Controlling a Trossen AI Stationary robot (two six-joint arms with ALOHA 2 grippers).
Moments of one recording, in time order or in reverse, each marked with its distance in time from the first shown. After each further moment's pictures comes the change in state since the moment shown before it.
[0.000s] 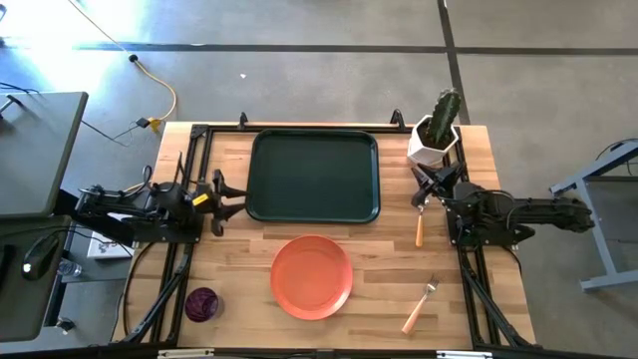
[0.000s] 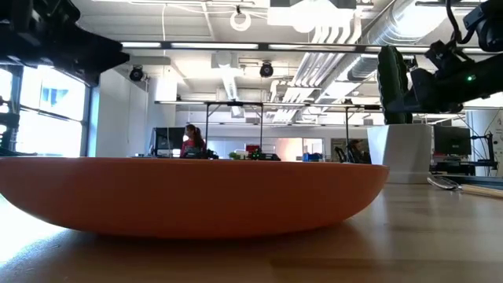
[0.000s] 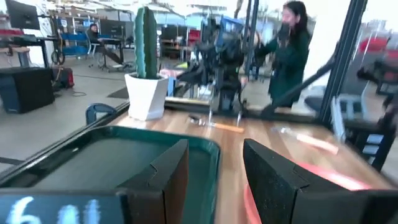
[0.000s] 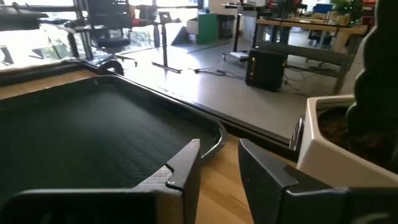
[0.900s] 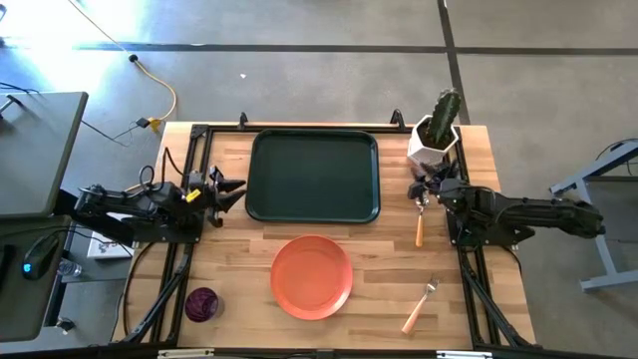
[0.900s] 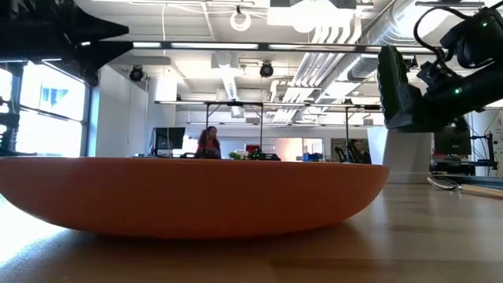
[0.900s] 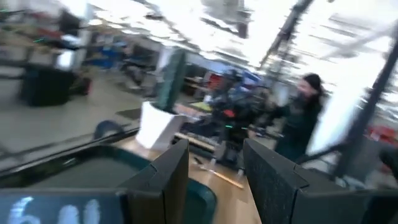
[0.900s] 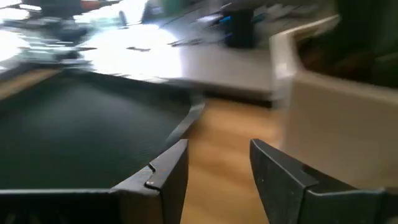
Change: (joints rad) left arm 0.000 0.026 -0.050 0.245 -0.153 -0.191; right arm -0.142 0.189 0.001 0.020 -0.117 0.324
